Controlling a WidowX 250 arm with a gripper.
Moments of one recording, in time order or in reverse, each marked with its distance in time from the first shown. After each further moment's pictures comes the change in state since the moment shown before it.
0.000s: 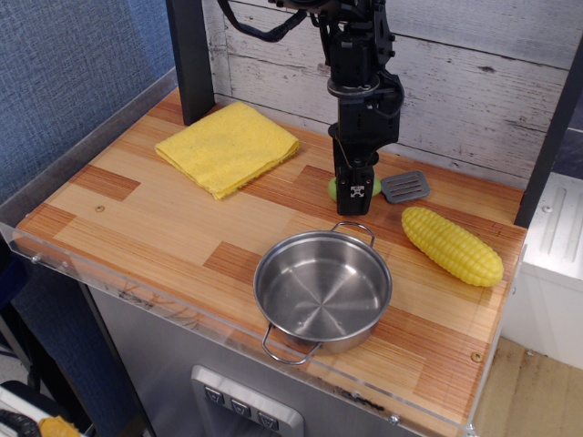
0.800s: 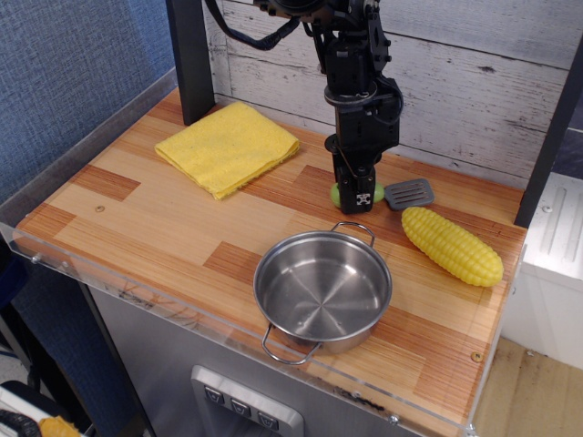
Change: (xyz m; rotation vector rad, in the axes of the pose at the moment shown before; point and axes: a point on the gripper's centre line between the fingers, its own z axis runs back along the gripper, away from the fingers) arm 0.002 -0.007 0.001 0.015 -0.050 0.087
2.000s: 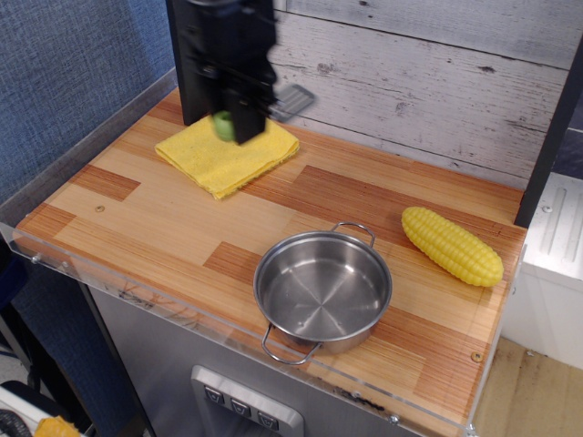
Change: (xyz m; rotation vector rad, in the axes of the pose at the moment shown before) arm -0.091 -0.001 0.106 0.144 -0.021 0.641
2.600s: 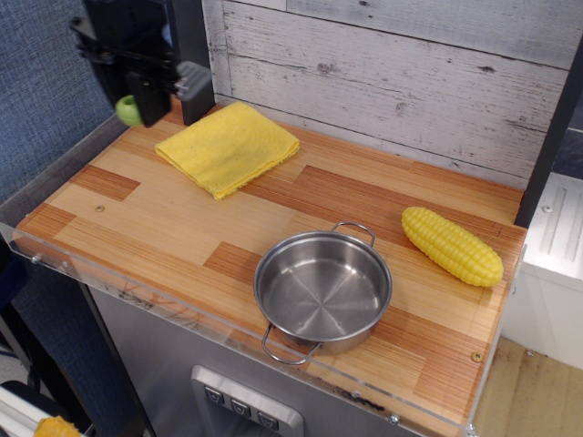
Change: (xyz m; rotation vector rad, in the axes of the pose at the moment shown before) arm -0.043 0.063 0.009 0.071 -0.013 0.241
